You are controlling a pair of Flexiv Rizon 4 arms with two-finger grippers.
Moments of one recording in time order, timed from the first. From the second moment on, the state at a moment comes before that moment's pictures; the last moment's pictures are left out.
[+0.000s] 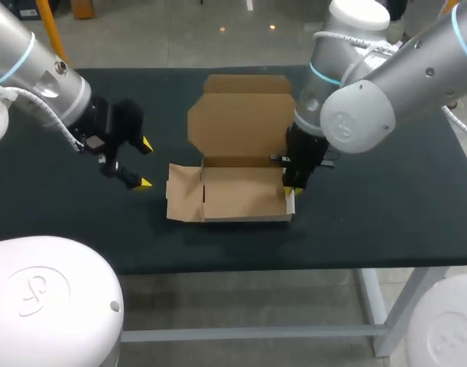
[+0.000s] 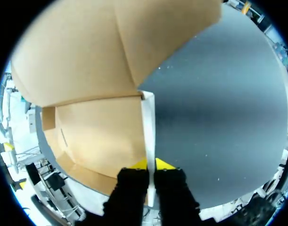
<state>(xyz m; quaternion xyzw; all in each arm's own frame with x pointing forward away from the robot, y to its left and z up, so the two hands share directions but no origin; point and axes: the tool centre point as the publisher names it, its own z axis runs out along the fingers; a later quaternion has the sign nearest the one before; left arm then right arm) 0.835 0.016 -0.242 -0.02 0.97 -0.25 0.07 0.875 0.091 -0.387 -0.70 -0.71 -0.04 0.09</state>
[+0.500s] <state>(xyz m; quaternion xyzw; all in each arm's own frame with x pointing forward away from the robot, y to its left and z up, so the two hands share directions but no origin) 0.836 0.015 -0.242 -0.02 0.97 -0.25 0.07 0.877 0.092 -0.387 -0.70 -0.70 -0.02 0.11</state>
